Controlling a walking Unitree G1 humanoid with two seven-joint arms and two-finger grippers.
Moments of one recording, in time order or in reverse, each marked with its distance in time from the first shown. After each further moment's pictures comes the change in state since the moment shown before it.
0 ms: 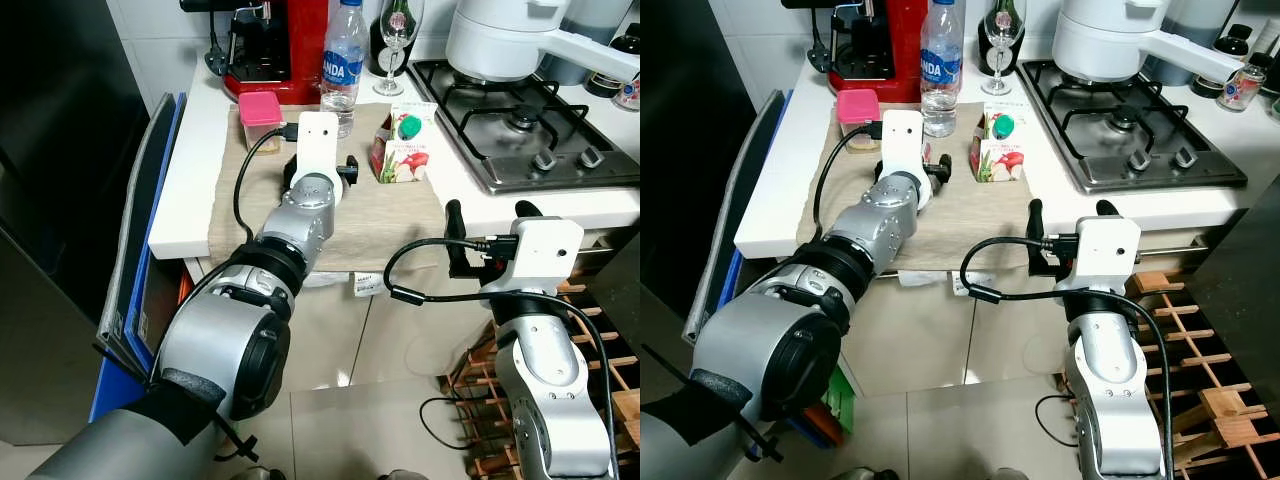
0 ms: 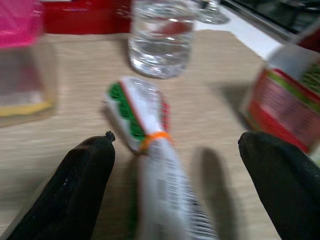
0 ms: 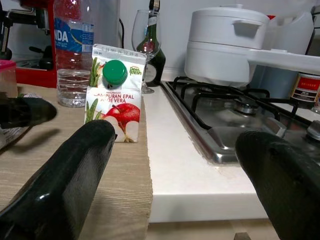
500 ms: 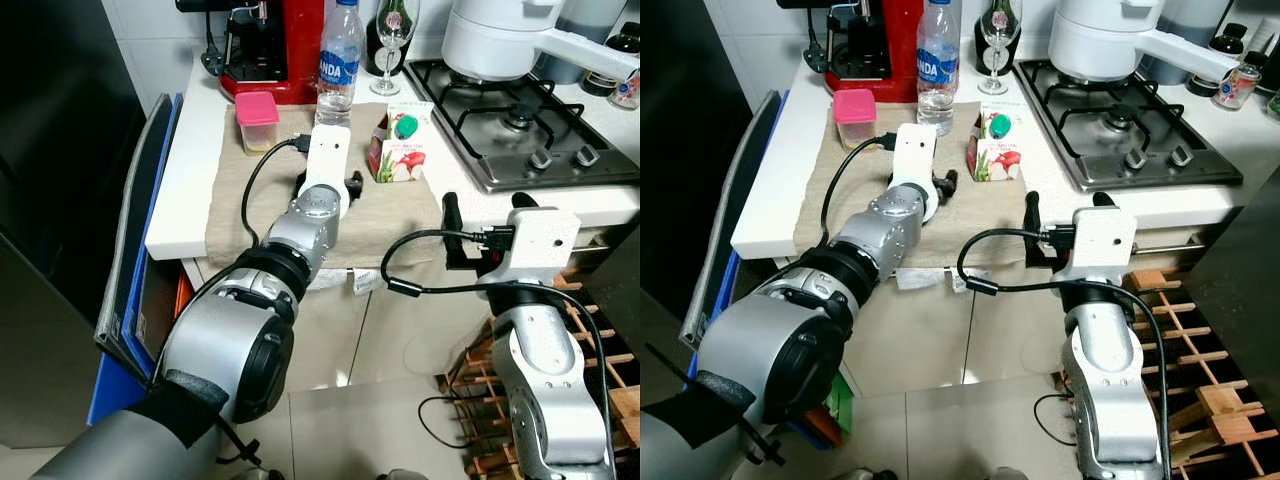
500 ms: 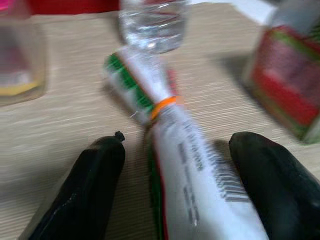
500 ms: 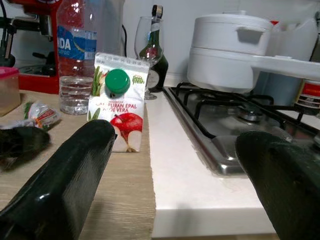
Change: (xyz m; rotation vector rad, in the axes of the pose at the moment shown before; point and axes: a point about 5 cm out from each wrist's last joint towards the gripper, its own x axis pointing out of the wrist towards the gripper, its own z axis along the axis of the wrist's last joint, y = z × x) left arm 0.001 0.011 -0.014 0.053 0.052 0.044; right arm 0.011 0.004 0.002 0.005 -0.014 0.023
